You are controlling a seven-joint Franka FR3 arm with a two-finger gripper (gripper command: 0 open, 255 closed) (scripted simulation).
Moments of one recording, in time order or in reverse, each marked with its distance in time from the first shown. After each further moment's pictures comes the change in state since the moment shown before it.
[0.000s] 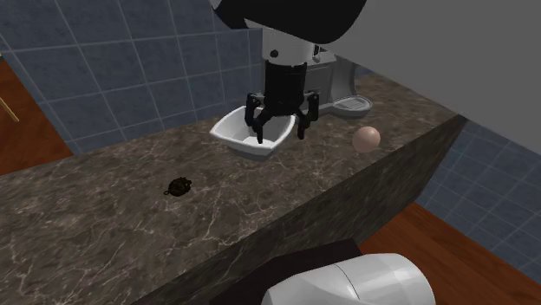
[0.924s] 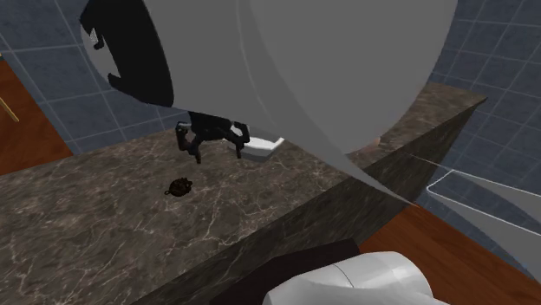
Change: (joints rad) arm 0.037 0.132 0.326 -0.038 0.103 0.237 0.370
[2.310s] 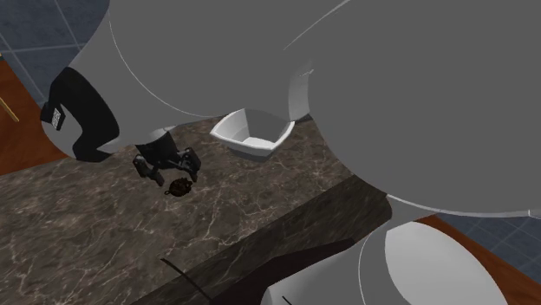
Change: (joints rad) arm -0.058 0.384 0.337 0.098 -0.127 0.288 0.430
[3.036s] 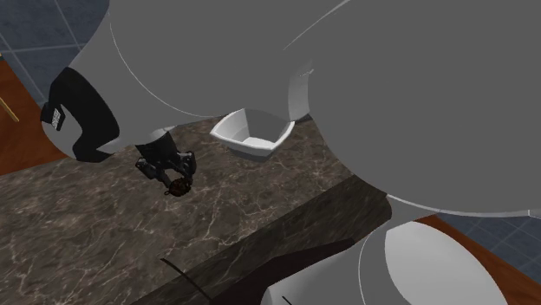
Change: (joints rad) arm 0.000 0.000 0.001 0.000 -0.001 0.003 0.001
